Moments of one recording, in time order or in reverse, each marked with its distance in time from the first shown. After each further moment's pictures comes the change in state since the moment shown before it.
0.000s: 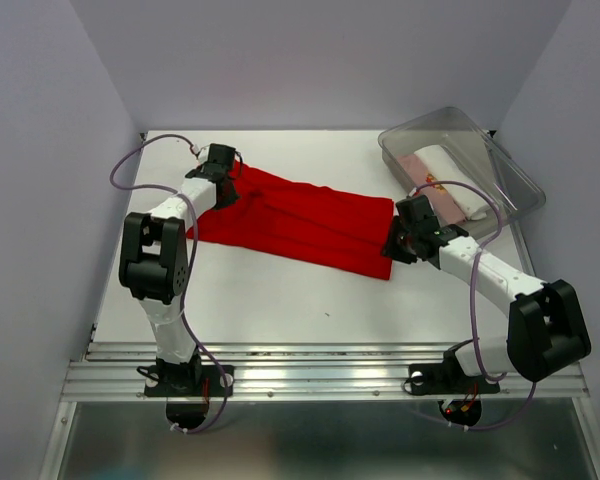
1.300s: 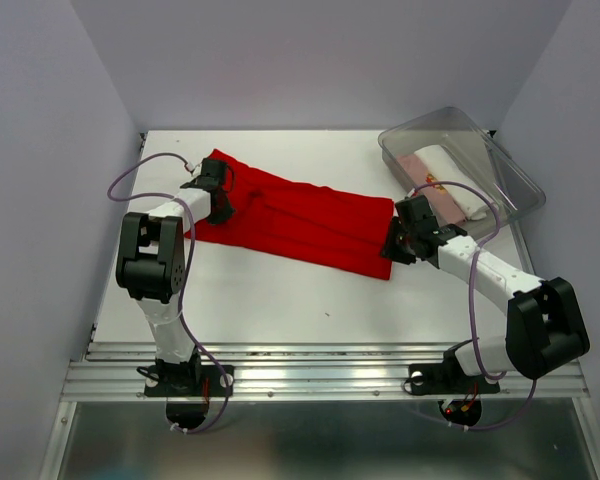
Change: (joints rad) left arm 0.046 0.000 -0.120 0.064 0.079 -0.011; right arm 0.000 0.013 0.000 0.002 -0.019 -0.003
